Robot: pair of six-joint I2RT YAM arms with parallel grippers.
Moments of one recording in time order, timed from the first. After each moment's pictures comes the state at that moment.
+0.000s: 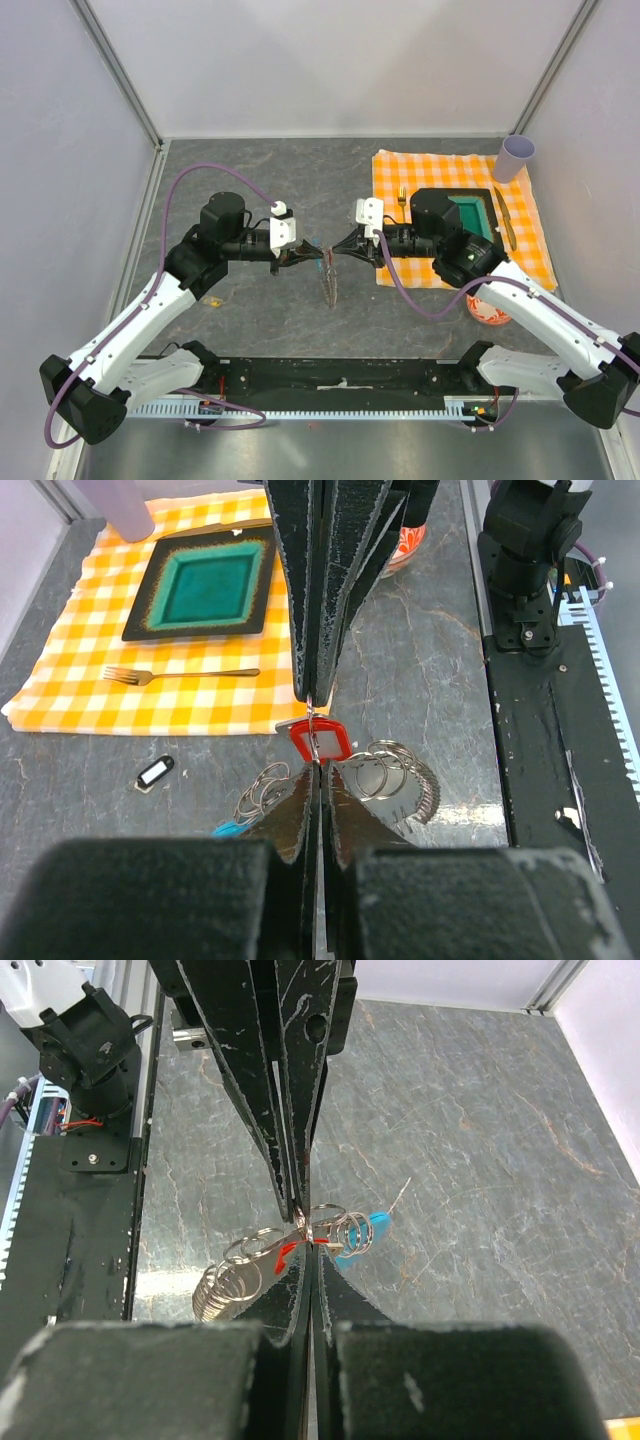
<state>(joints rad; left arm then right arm) -0.60 1.00 0.96 -0.30 0.84 0.46 0.76 1.09 1.07 -0.26 -0.63 -0.37</state>
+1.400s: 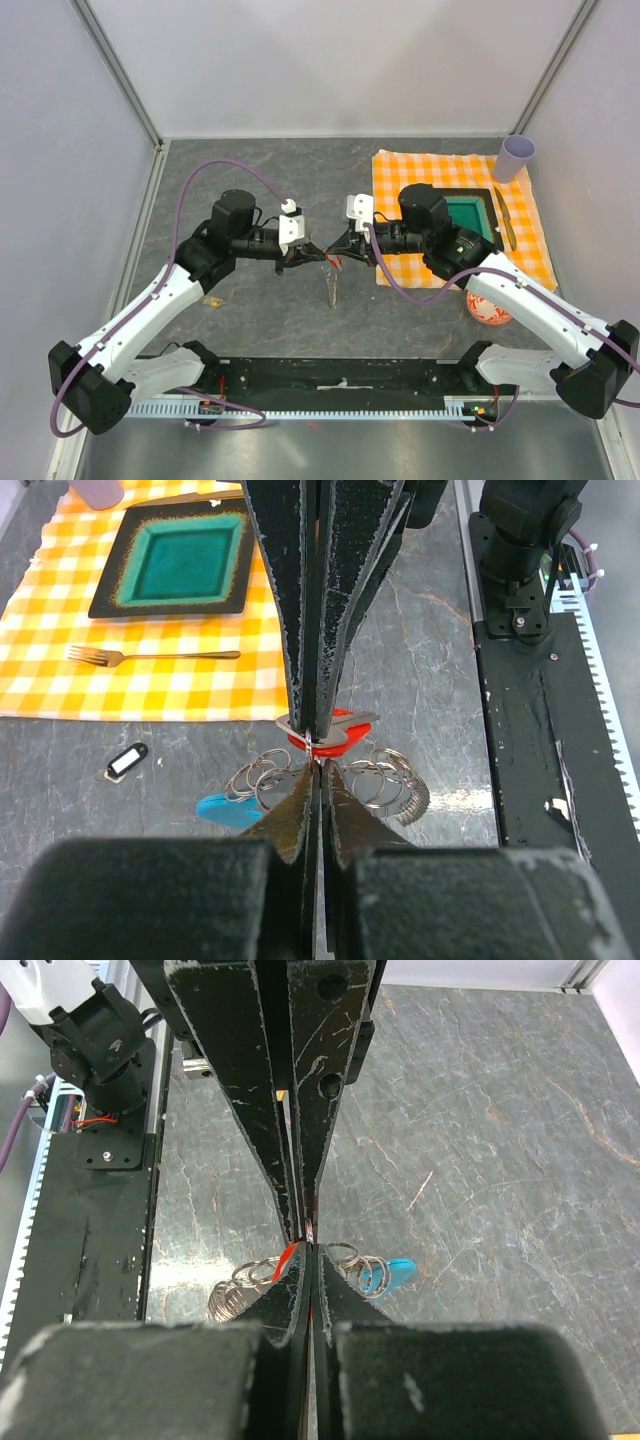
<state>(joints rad) -0.61 1.07 0.97 -0.31 0.85 0.46 0.76 1.16 1.10 -0.26 -0.66 -0.34</state>
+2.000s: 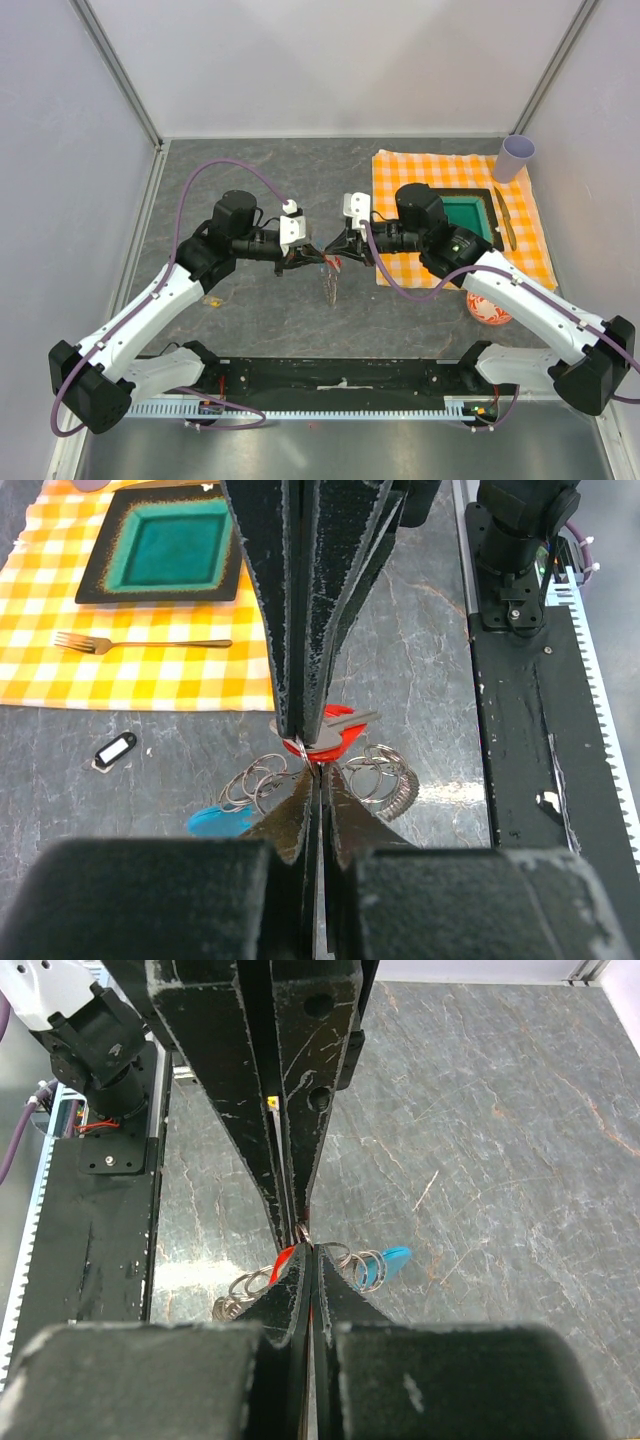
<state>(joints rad) -0.61 1.07 0.97 -0.34 0.84 0.46 0.76 1.18 1.10 -0.25 -0.66 -0.32</state>
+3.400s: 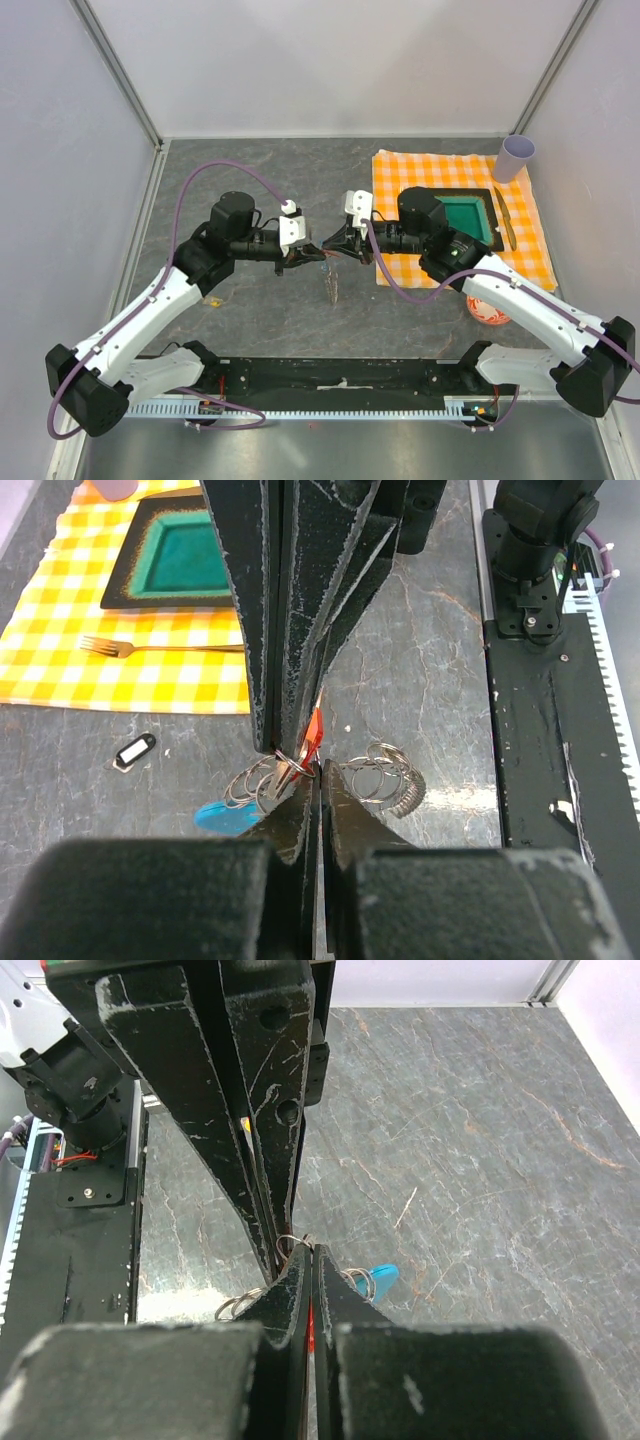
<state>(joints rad) -0.62 1.05 0.97 -0.32 0.80 0.45 0.78 1.17 1.05 -0.13 -0.60 -0.26</state>
